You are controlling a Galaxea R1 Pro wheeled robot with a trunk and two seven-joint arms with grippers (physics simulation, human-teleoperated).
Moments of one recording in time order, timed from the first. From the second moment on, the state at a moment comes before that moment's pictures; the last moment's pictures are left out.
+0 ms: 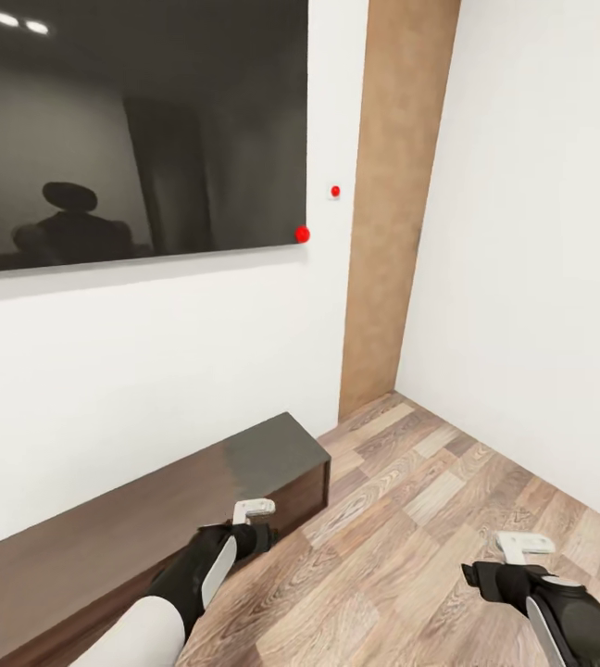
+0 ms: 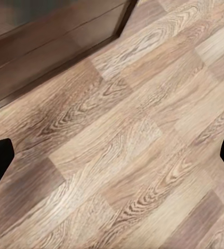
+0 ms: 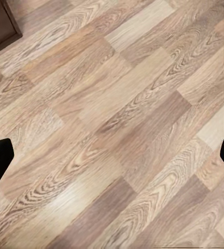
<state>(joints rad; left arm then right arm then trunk) -0.61 -0.17 -0.02 -0.52 0.12 0.43 -0.02 -0.08 -0.16 -0.13 -1.57 -0.02 0.91 0.01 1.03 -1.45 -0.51</state>
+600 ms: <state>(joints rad) -0.54 -0.17 -0.13 -0.59 0.30 0.39 -0.02 -0.32 -0.15 -0.12 -1.61 -0.02 1.04 0.02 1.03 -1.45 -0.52</state>
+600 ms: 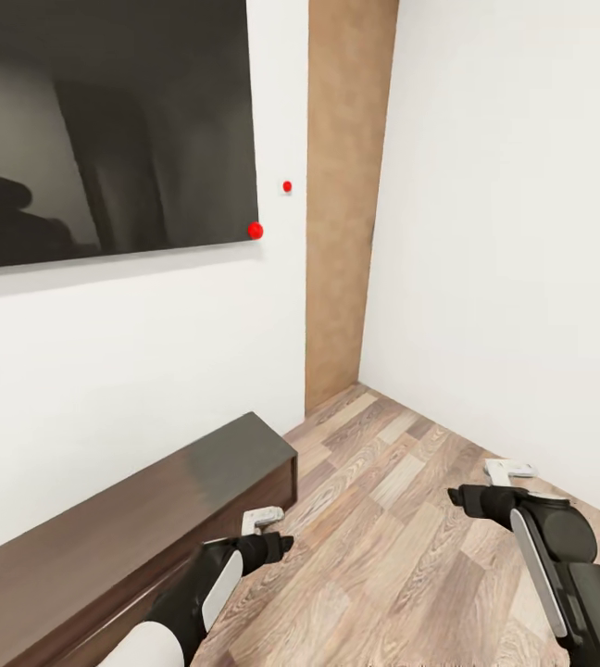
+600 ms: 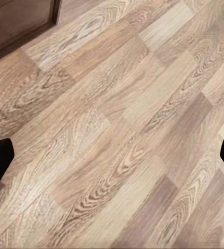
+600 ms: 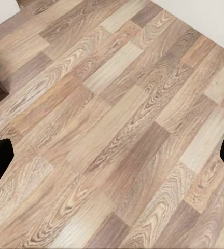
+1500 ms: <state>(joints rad) -0.41 -0.17 -0.14 -0.81 0.36 0.31 -0.02 -0.25 -0.16 -0.29 -1.60 -0.01 1.04 0.02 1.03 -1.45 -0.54</state>
